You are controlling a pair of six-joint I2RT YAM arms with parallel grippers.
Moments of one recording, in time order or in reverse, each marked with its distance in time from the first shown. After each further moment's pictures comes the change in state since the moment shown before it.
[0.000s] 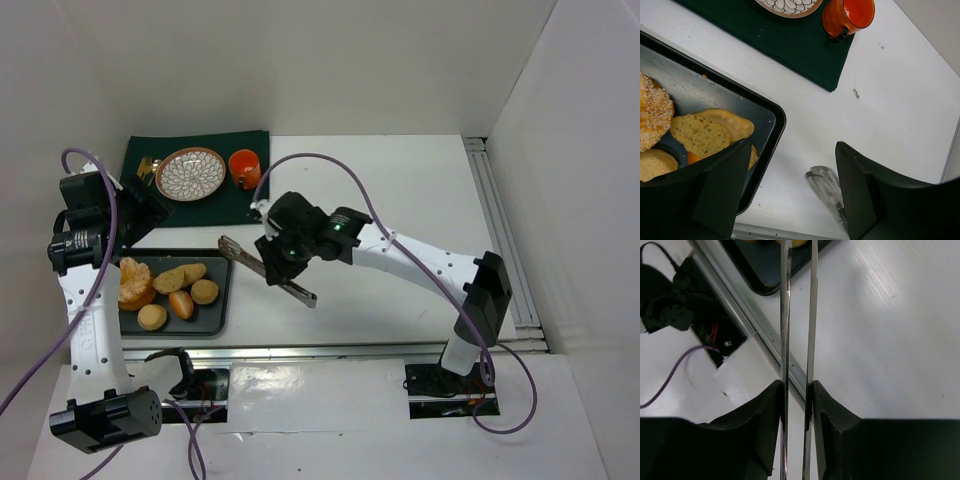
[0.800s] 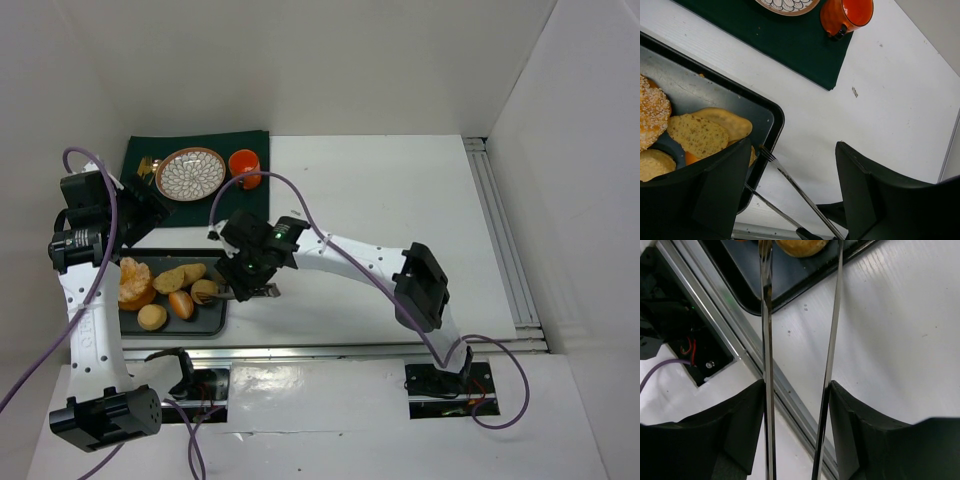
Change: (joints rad) left arm 0.000 0.009 0.000 0.001 0.011 -0.003; right arm 0.105 0.361 0.303 -0.069 0.032 -0.055
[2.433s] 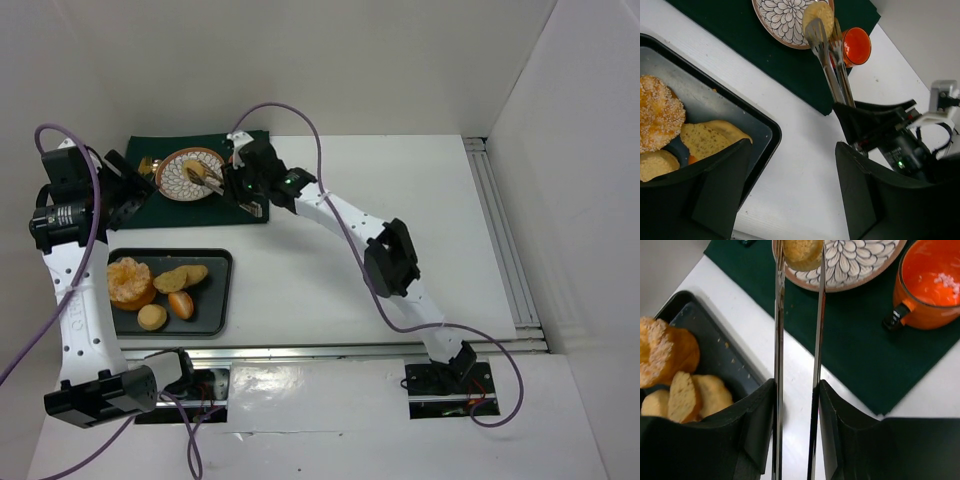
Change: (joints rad) left arm 0.009 0.123 0.250 -0.109 -0.112 -0.080; right arm -0.280 0.360 0.476 0.370 0.058 -0.007
